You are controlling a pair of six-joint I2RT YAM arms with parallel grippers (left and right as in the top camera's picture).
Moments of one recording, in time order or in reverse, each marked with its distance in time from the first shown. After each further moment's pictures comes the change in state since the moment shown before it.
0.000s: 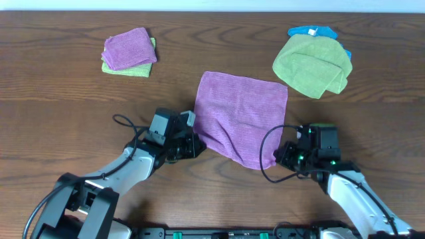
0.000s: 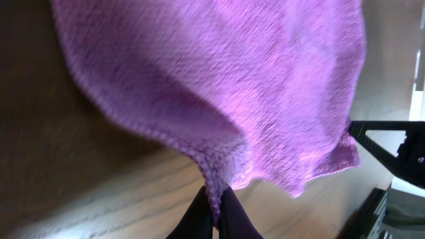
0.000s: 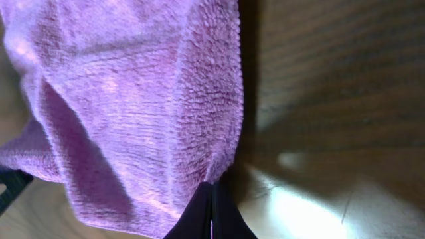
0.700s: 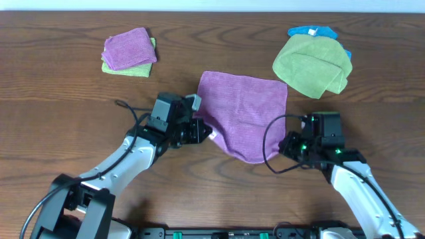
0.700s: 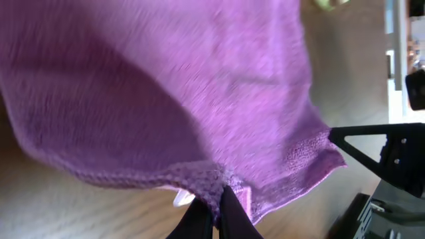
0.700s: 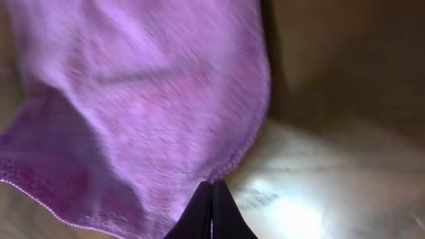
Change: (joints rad) left arm 0.000 0.000 0.152 -0.050 0.014 0.053; right arm 0.000 0.000 0.140 -0.121 0.069 -0.018
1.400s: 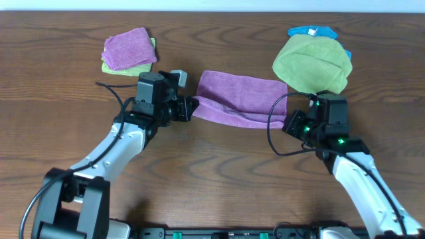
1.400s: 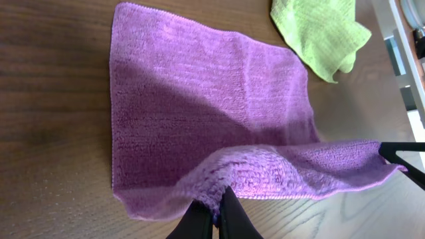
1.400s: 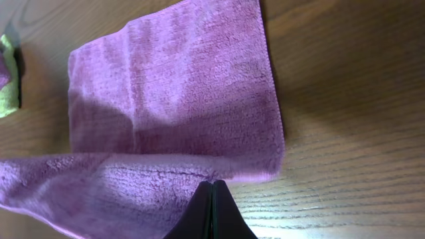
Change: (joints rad) left arm 0.134 0.052 0.100 0.051 -0.051 0.133; right arm 0.000 0.038 0.096 0.122 0.101 0.053
